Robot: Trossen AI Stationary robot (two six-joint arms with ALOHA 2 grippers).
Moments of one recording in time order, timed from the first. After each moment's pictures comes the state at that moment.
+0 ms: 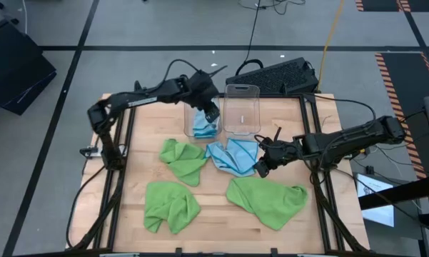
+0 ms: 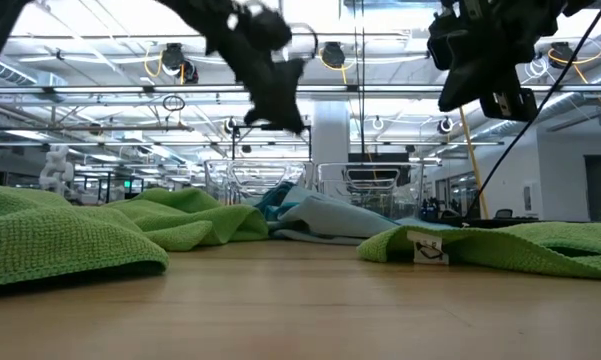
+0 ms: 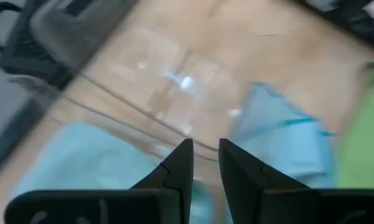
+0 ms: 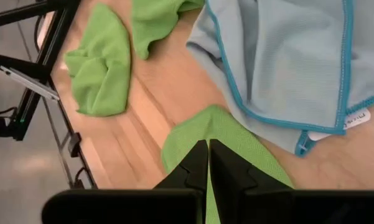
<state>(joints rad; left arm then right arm) 0.46 1.79 1.55 -0.61 0.21 -0.12 0.15 1.11 0.72 -0.42 0.00 1.08</state>
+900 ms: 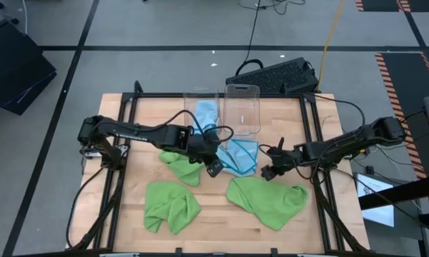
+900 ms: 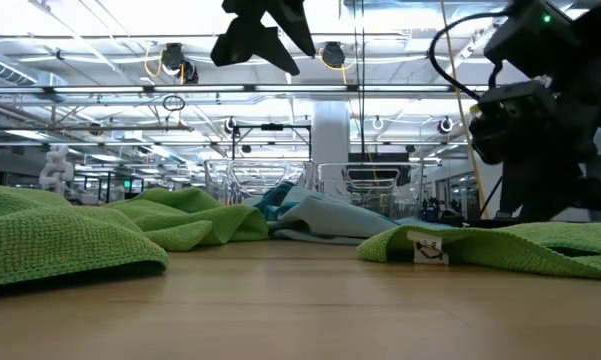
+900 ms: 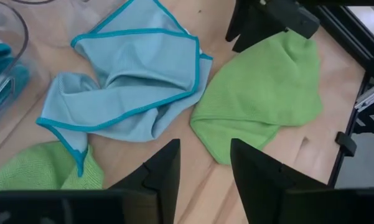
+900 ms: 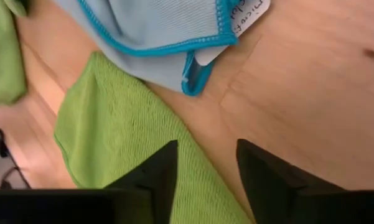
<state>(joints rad) -0.09 1.72 1.55 -0.76 -0.05 -0.75 0.14 1.11 0.32 -0.14 -0.07 1.25</state>
